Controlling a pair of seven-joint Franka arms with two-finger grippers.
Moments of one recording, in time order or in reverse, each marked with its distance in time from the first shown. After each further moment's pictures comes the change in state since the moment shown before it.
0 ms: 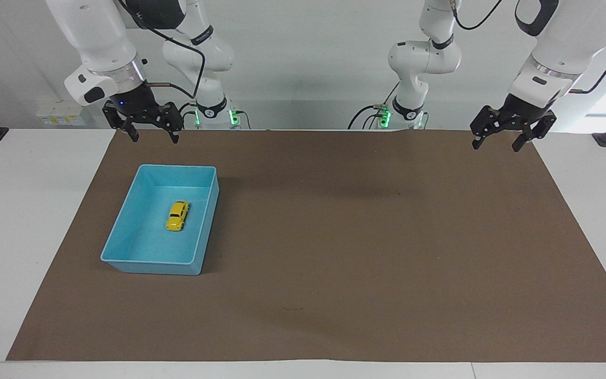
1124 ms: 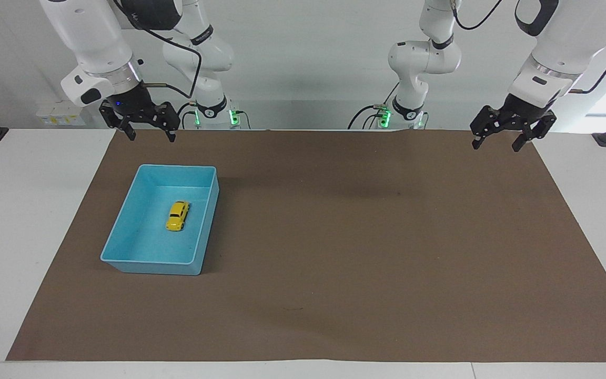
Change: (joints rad) left arm 0.000 0.000 0.000 0.000 0.000 0.000 0.000; right arm 0.051 0.000 -0.064 -0.001 -0.005 -0.030 -0.017
